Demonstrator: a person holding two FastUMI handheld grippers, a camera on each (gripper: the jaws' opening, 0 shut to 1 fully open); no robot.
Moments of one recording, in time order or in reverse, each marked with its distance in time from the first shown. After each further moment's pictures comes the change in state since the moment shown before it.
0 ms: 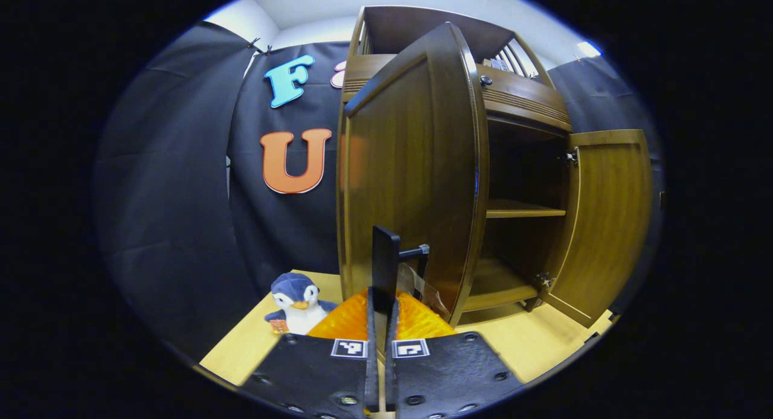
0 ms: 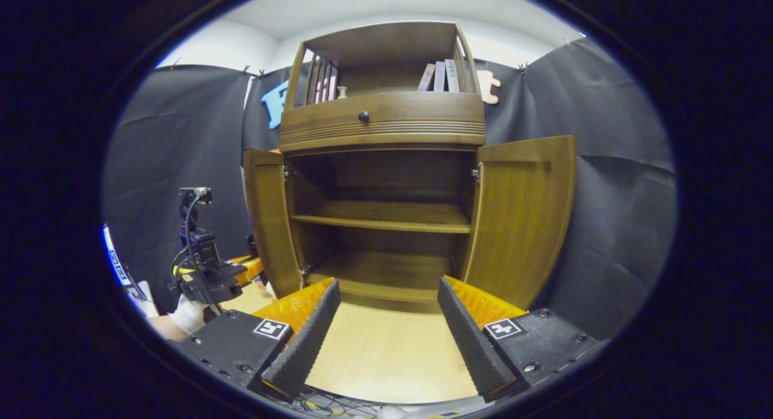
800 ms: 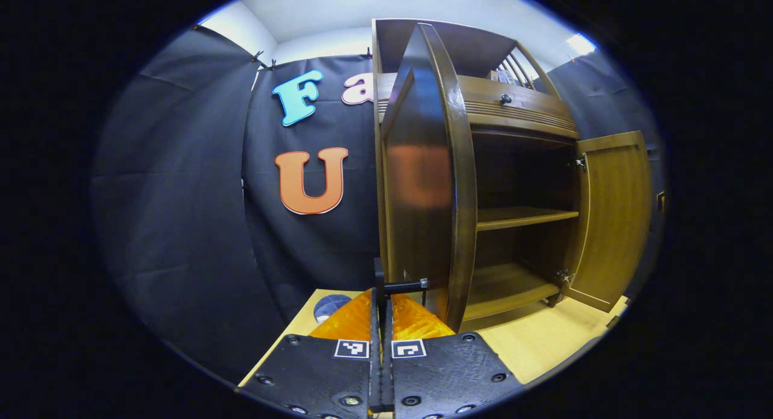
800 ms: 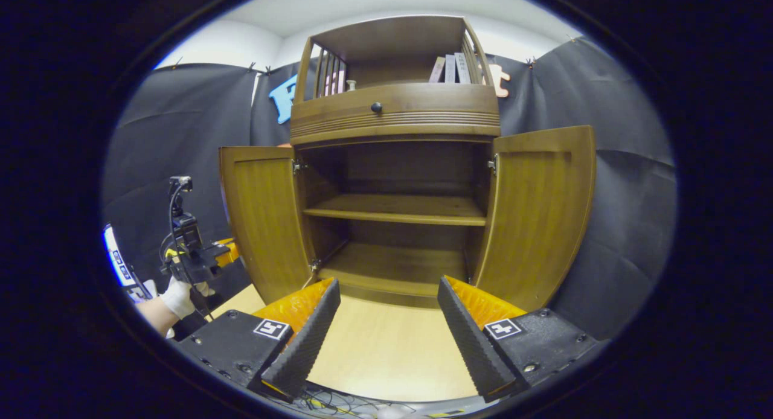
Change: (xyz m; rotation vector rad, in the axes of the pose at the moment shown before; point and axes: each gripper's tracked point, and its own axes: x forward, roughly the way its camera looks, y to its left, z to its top) left arm 0.008 0.062 0.024 0.062 -0.077 -0.041; right arm 0.007 0.022 -0.012 0.001 0.032 0.043
